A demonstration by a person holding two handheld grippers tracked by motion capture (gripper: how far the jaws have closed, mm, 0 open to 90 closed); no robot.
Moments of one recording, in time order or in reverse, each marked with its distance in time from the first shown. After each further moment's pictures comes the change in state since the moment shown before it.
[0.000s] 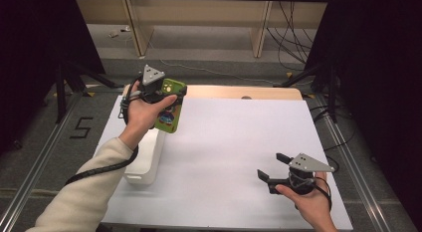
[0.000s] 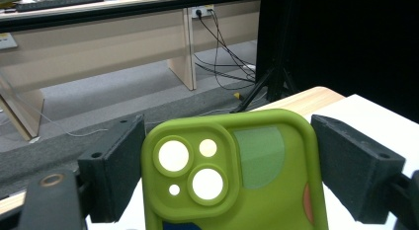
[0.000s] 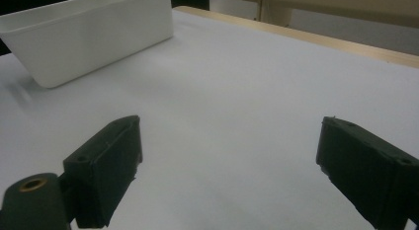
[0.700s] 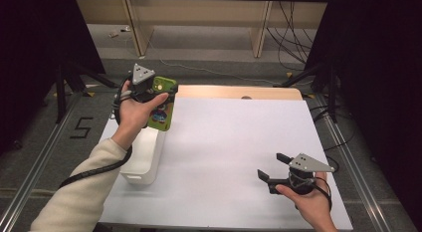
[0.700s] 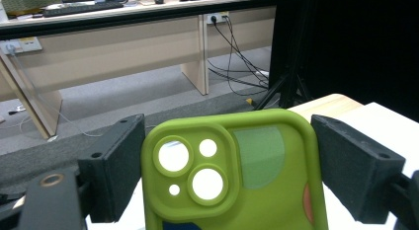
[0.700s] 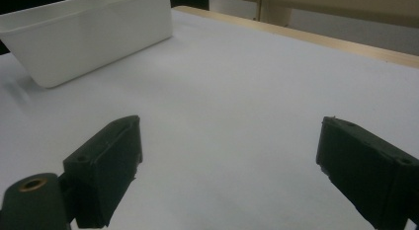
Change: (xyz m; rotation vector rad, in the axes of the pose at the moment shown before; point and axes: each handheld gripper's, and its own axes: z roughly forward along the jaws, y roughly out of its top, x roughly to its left) left arm 0.016 0.000 -0.011 -0.025 0.053 -0.015; right arm 0.000 0.000 0.000 -0.002 0.000 0.002
